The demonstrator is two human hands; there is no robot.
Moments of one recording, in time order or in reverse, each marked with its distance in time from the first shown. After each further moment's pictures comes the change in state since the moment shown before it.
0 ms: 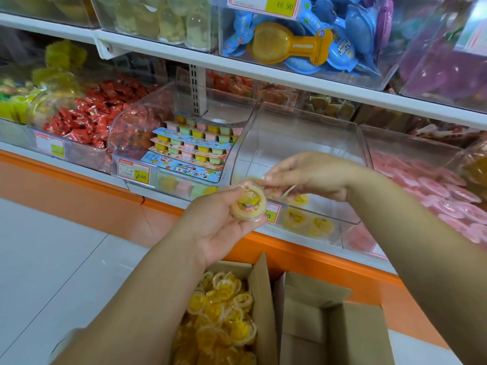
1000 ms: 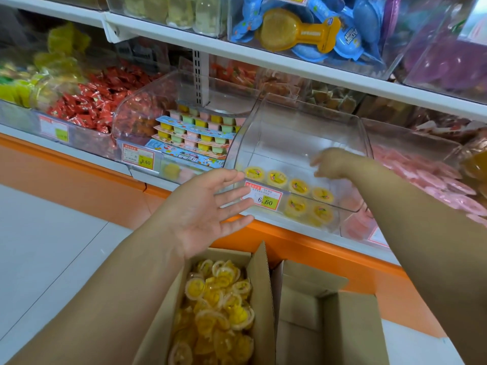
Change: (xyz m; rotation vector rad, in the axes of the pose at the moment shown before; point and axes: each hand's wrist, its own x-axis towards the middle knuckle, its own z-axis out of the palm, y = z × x) left_hand -0.032 0.009 -0.023 0.213 0.017 0.000; right_hand 0.051 0.070 -0.062 -1.092 0.267 0.309
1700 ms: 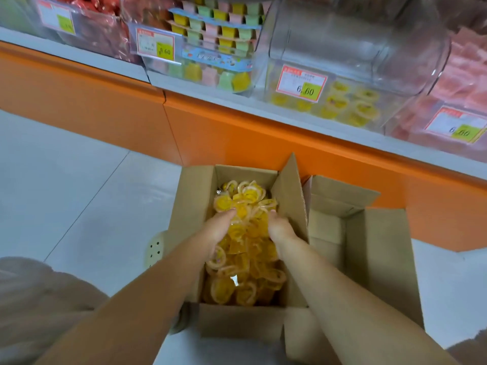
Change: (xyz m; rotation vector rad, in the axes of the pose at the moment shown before) left_hand 0.051 -0.228 -0.150 0.525 0.310 -0.432; right_hand -0.160 -0.199 0.283 1.308 -0.373 0.577
